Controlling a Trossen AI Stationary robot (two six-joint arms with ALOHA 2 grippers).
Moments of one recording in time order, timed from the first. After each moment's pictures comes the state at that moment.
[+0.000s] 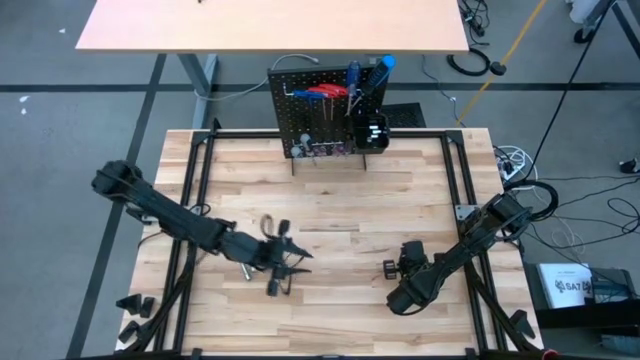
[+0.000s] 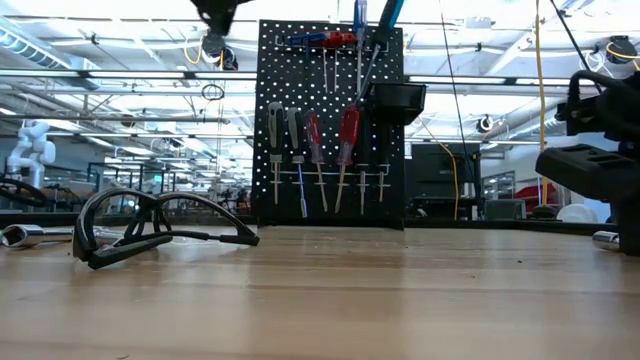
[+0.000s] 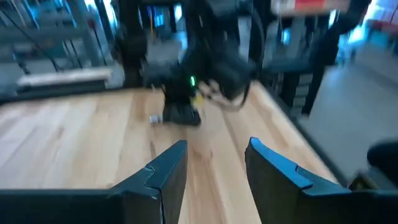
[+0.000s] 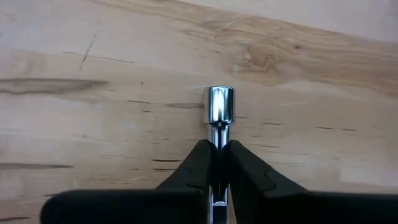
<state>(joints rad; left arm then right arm) -0.44 1.36 0.74 0.35 -0.26 -0.02 0.67 1.90 1.01 -1.04 0.30 2.21</state>
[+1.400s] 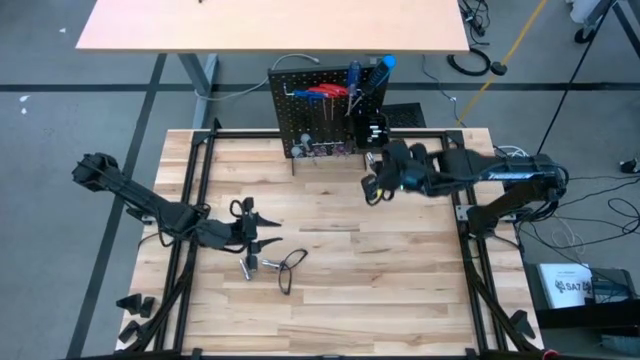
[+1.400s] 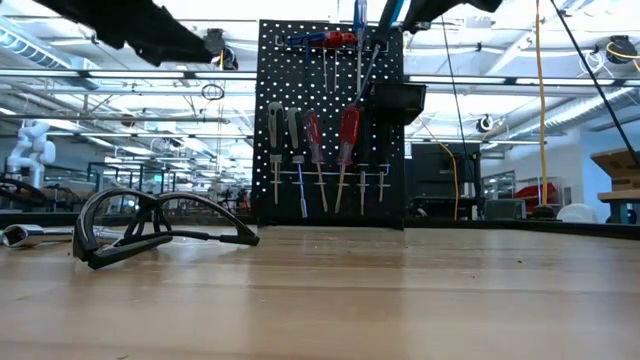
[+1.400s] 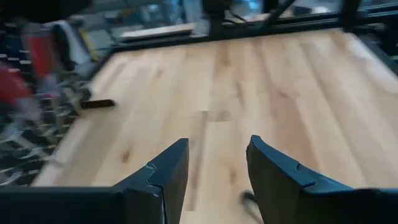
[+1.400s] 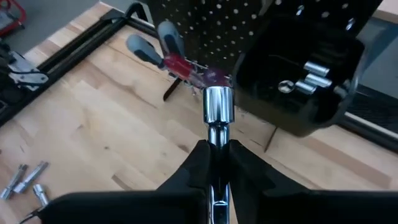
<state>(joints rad) -0.44 0.98 0.53 0.03 -0.54 -0.07 0.07 1.41 1.57 -1.08 0.64 0.86</state>
